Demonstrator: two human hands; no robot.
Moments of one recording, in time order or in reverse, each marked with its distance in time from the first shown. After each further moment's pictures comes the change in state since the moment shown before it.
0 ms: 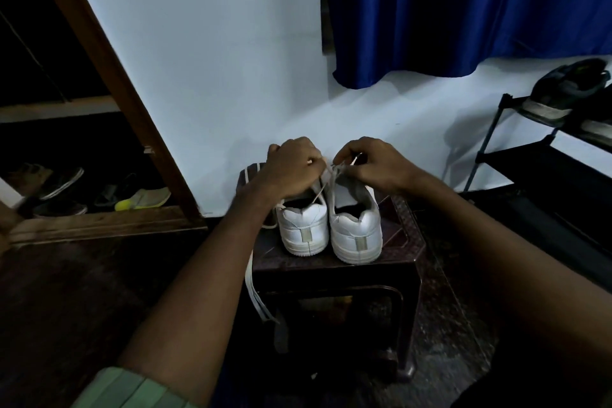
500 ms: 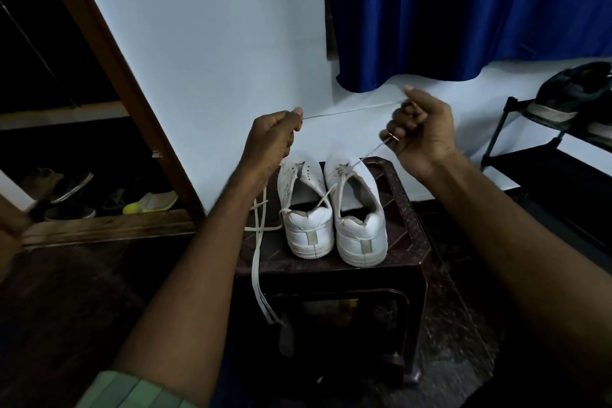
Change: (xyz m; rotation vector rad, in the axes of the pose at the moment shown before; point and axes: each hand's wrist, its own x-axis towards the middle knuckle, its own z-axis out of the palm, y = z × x) left_hand -0.005 0.000 -0.047 -0.944 0.294 -0.197; right_hand -0.002 -0.017 -0.047 1.446 0.345 0.259
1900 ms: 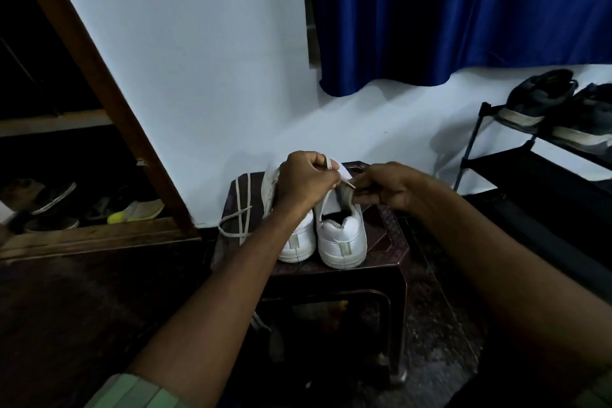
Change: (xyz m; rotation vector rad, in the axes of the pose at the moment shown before) left_hand -0.035 -0.025 0.086 0.229 0.031 -0.095; right_hand 0.001 0.040 -0.034 -0.562 0.058 0.452
